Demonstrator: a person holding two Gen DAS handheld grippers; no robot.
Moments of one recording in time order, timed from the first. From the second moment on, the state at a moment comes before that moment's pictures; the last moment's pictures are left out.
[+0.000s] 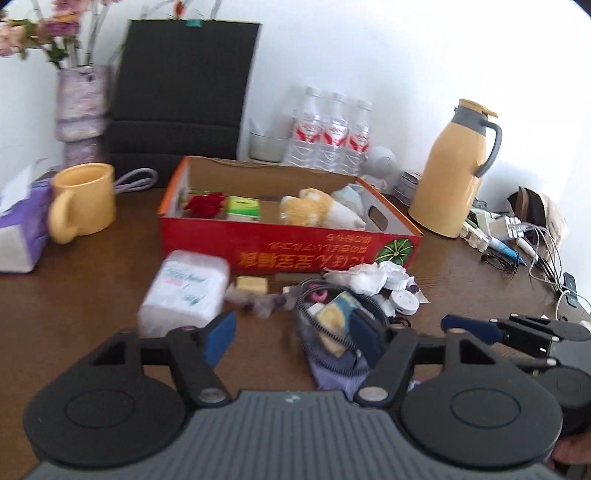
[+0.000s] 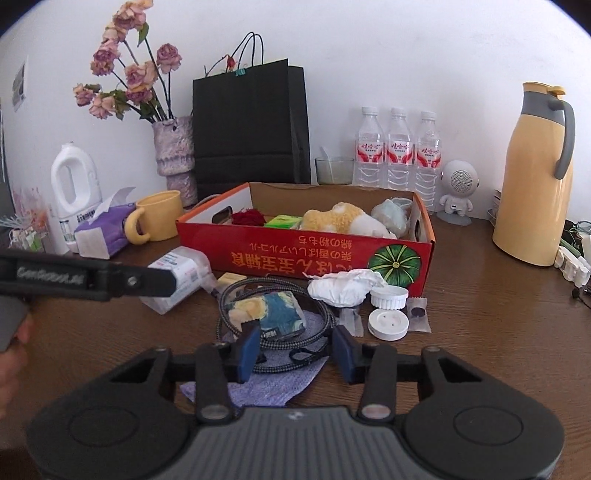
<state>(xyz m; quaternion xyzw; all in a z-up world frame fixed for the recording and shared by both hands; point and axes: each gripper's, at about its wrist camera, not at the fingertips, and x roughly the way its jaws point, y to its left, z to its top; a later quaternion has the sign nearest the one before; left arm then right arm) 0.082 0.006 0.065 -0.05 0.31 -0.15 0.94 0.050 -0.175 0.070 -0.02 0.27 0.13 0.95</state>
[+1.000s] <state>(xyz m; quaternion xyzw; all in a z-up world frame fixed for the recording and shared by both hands) 0.038 0.036 0.077 -0.23 0.24 -0.31 0.89 0.007 -0.207 0.094 0.16 0.20 0.23 0.94</state>
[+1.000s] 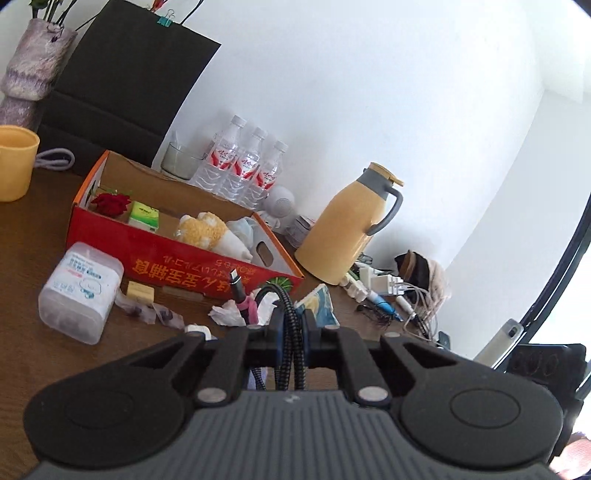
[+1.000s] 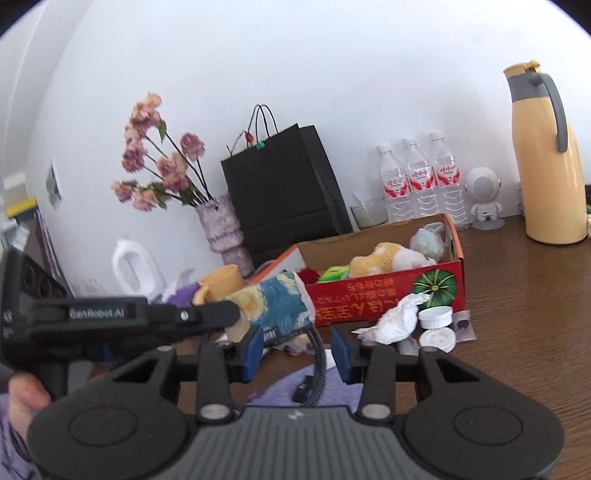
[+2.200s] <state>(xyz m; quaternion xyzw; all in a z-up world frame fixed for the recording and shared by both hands) -0.091 -0.026 0.050 0.04 0.26 -0.21 0.94 -0.088 -0.219 0.067 0.11 0.24 0.10 0.96</state>
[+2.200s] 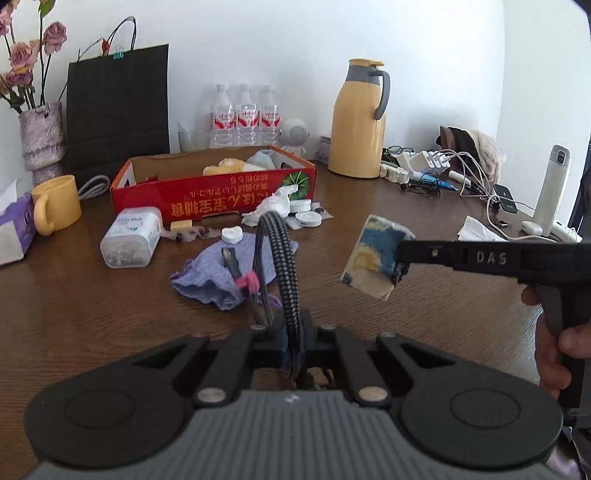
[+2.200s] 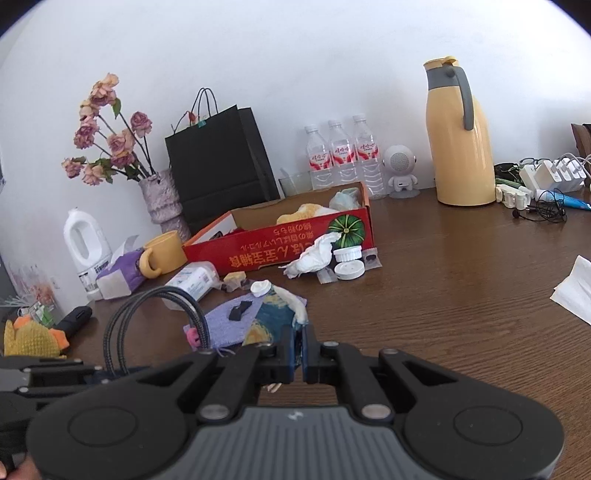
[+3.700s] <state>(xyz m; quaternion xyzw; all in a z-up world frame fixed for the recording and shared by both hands) 0.280 -0.004 0.092 0.00 0.33 -0.07 0.94 0.298 -0.210 0.090 0.19 0.42 0.10 0.88</state>
